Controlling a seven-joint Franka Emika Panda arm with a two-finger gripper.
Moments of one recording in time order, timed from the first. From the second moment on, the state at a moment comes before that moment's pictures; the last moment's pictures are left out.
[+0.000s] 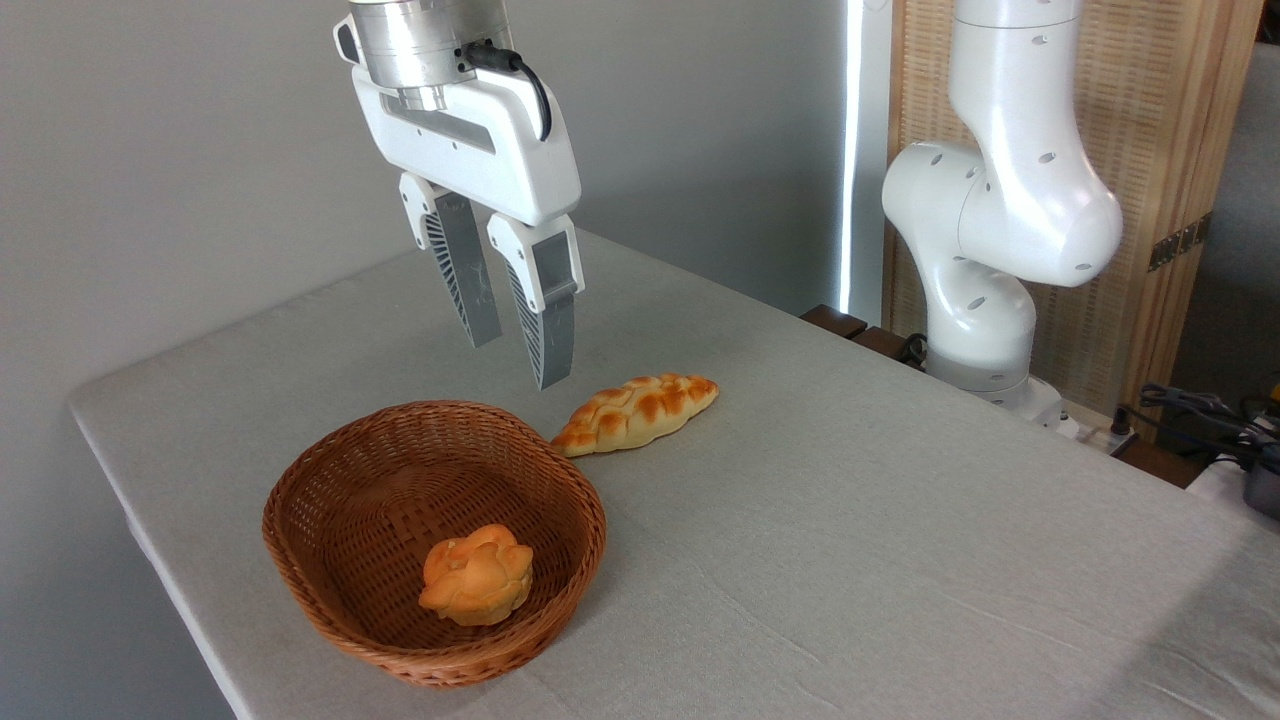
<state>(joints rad) -0.06 -0.01 -0.01 -1.61 0.01 1.60 0.71</state>
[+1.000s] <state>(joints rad) -0.13 -0.17 -0.03 -1.88 -0.03 1.59 0.71</state>
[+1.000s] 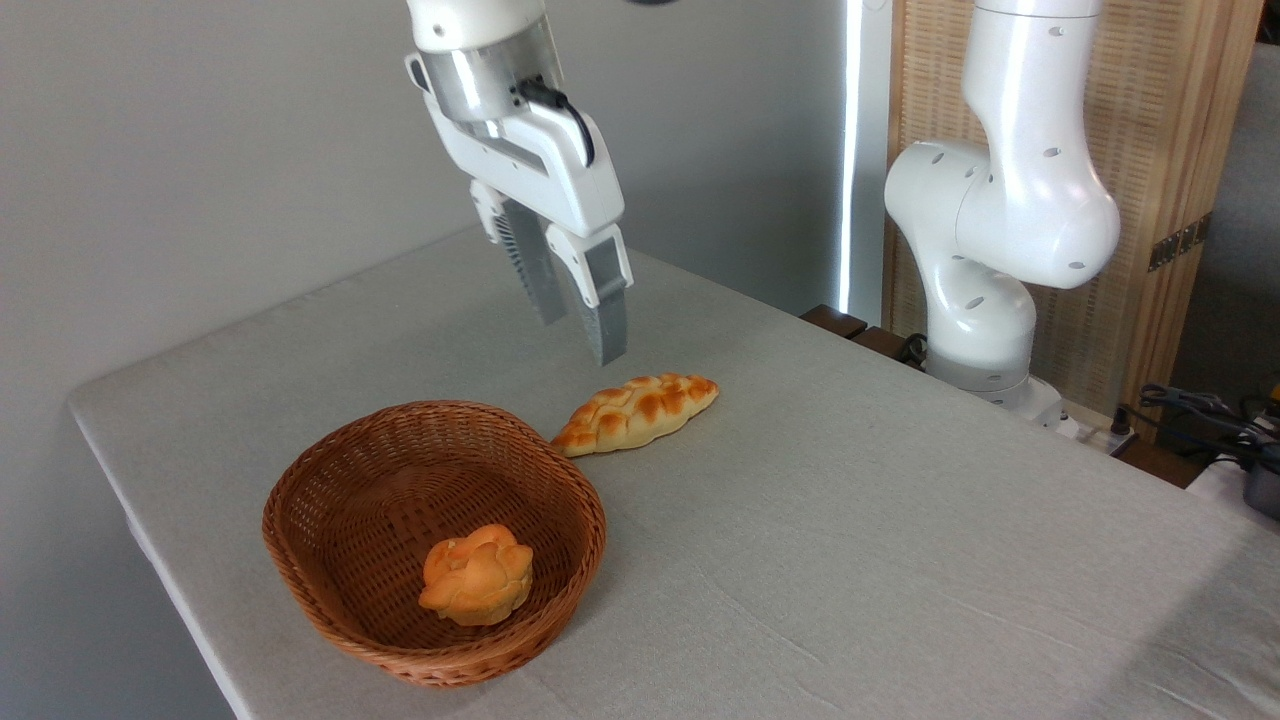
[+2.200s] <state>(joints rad) -0.26 -0.22 -0.07 -2.35 -0.04 1.98 0.71</state>
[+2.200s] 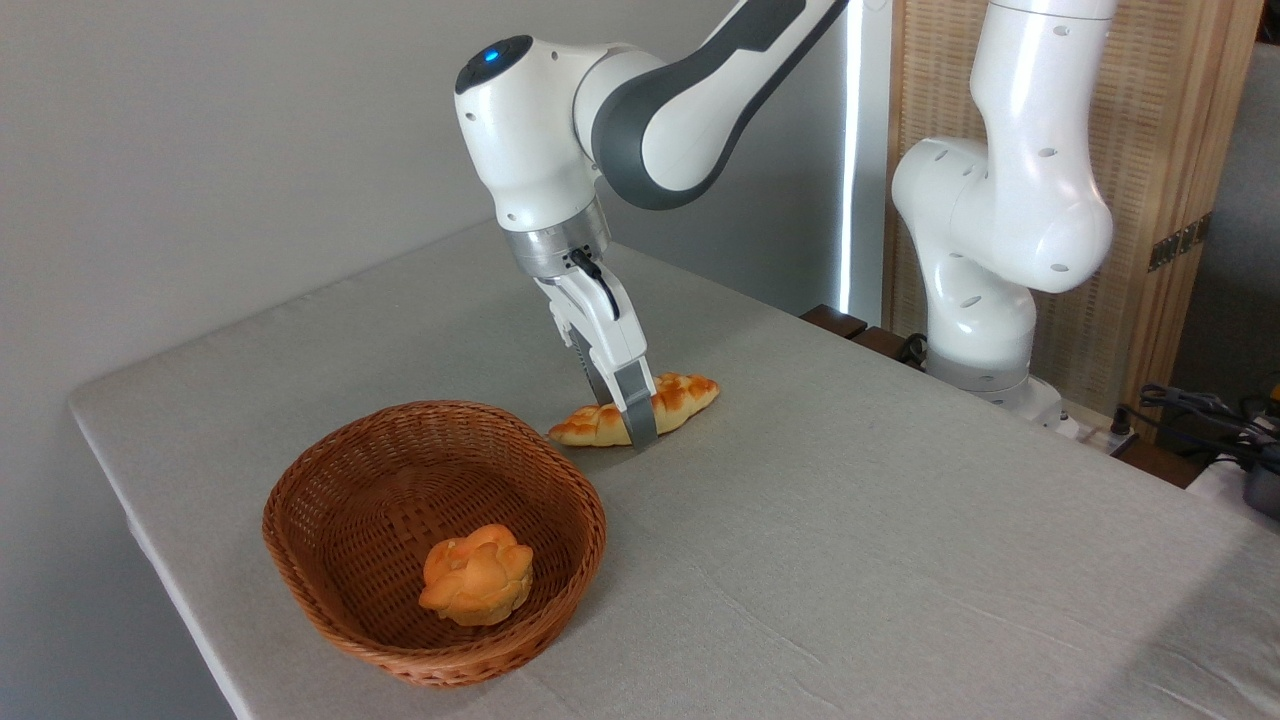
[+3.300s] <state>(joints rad) -0.27 -0.22 -0.07 -2.26 -0.04 1.80 0.71</state>
